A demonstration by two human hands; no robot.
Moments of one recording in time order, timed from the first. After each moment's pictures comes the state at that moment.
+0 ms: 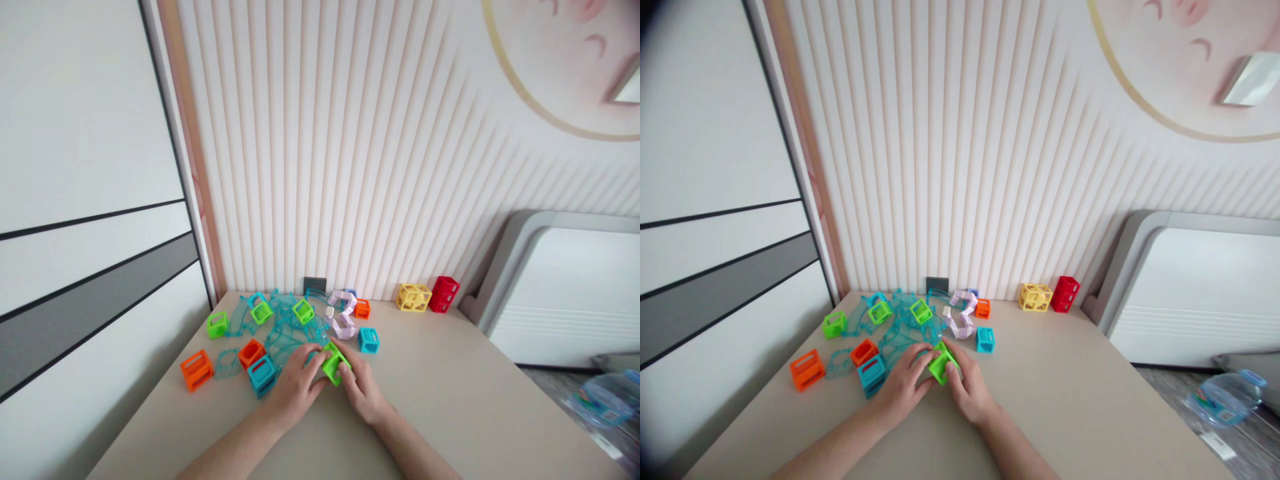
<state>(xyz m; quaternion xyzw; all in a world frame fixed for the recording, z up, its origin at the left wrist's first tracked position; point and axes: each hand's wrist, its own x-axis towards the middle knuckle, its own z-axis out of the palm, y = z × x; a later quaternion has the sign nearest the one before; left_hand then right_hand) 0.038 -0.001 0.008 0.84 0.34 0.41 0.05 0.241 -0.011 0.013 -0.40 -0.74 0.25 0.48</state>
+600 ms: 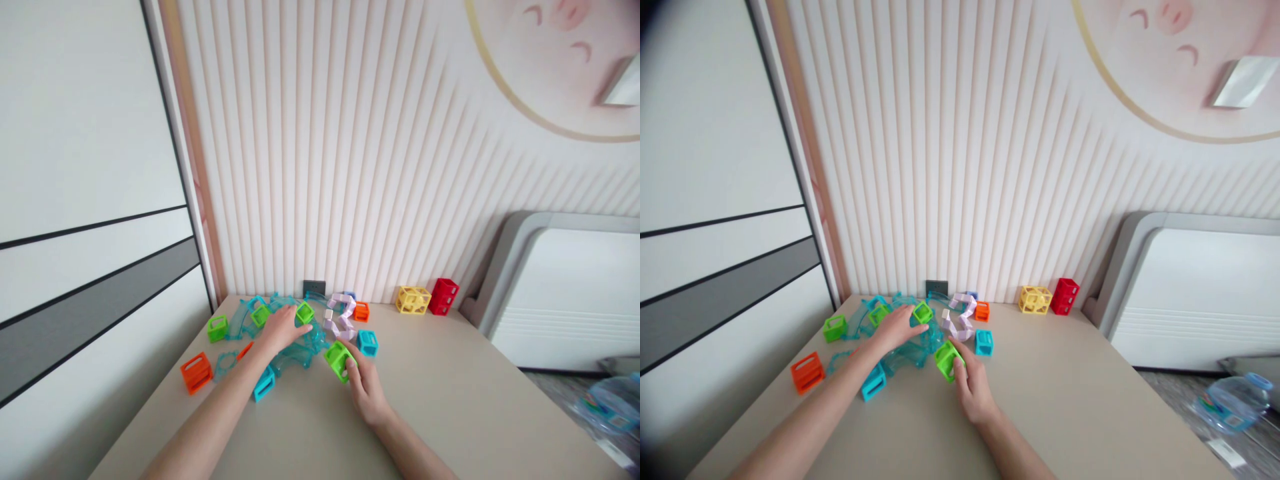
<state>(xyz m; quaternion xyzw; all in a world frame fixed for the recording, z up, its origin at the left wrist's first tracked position) 0.017 0.106 0.064 0.77 0.60 0.19 0.09 0.244 -0.013 0.020 -0.45 -0.70 0.20 0.51</state>
